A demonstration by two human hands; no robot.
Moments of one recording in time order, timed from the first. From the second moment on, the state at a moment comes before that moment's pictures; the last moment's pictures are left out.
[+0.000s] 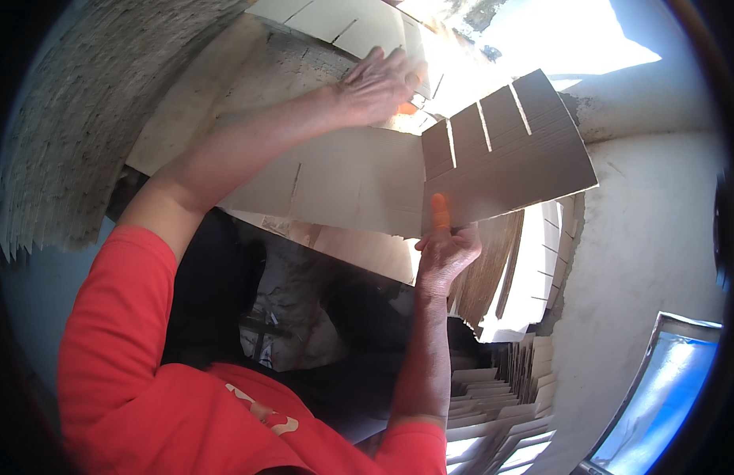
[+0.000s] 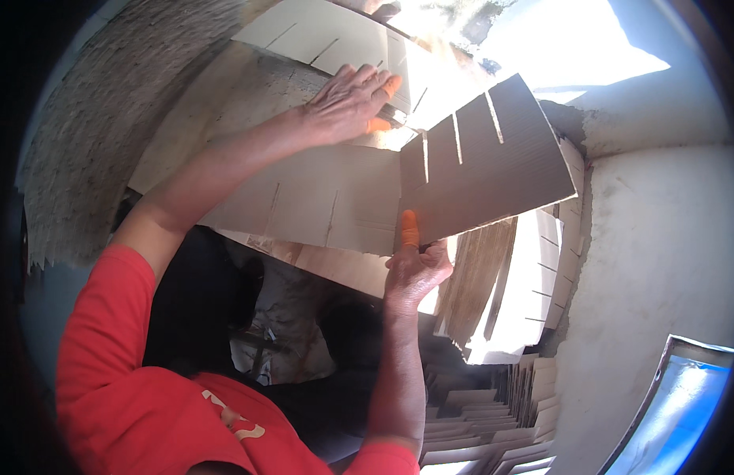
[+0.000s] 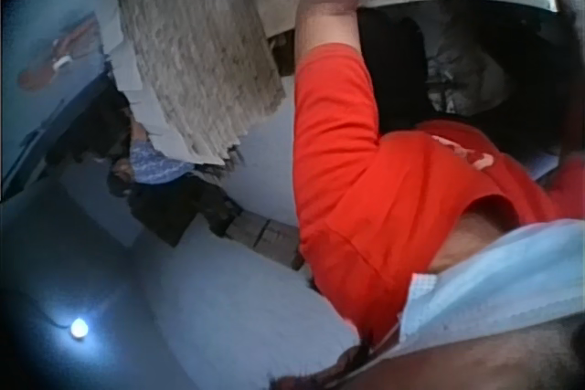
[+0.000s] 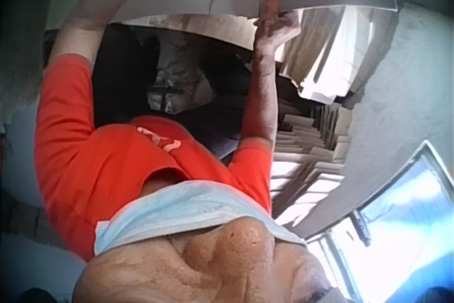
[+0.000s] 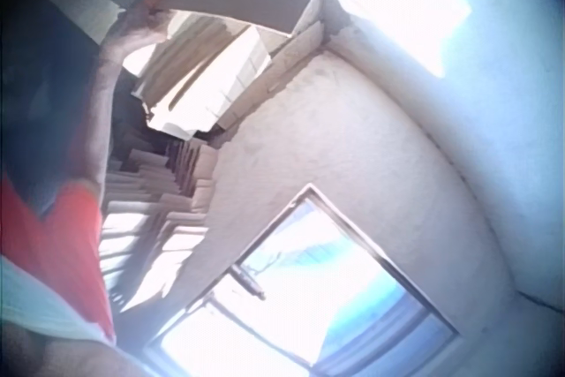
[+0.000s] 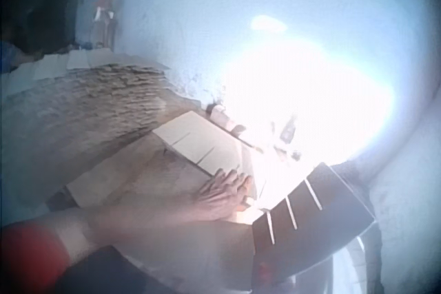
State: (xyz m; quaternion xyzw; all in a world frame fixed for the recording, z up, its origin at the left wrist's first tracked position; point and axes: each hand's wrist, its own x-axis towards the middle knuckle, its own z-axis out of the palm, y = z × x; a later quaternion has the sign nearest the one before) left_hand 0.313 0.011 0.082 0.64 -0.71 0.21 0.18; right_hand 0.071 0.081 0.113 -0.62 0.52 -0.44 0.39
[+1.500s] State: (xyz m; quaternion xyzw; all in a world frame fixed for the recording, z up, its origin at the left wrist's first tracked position) left_hand 0.316 0.026 0.101 0.62 -0.72 0.16 0.27; right_hand 0.070 0.083 0.150 -0.66 0.53 -0.42 0.31
